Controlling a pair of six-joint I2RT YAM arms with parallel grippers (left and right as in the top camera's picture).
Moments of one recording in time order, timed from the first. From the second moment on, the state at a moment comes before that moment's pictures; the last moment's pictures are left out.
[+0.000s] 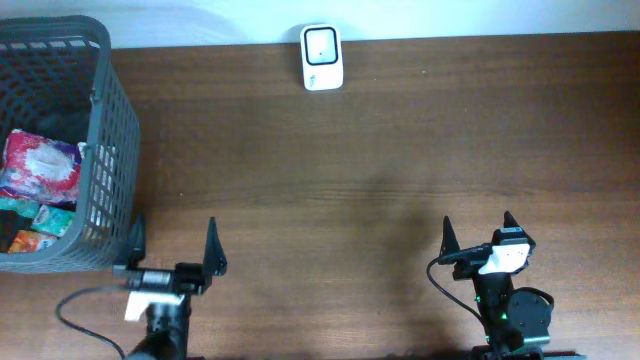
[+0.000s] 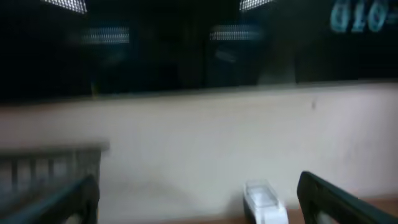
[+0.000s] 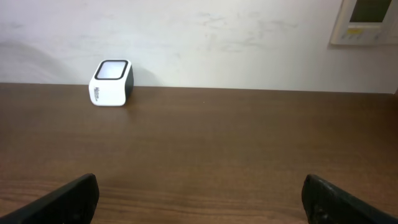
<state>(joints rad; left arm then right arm) 0.01 0.02 0.01 0.48 0.12 0.00 0.04 0.01 0.01 -0.08 0.00 0.00</state>
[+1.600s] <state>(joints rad) 0.57 2.13 2.15 -1.07 -0.23 0.40 0.04 0.01 0.01 -0.08 0.00 0.00</state>
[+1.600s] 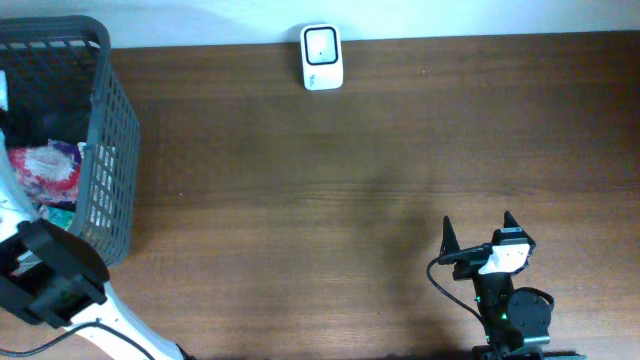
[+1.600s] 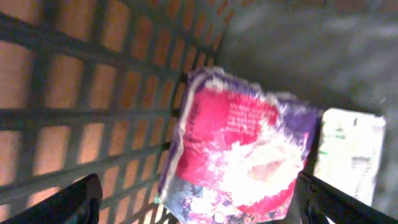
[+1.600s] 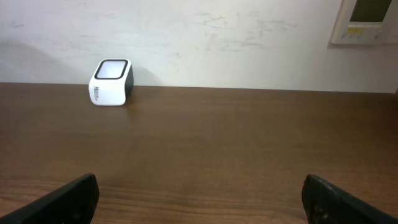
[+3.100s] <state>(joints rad) 0.18 1.55 1.90 -0.78 0.49 -0.47 0.04 0.01 0.01 -0.08 0.00 0.00</state>
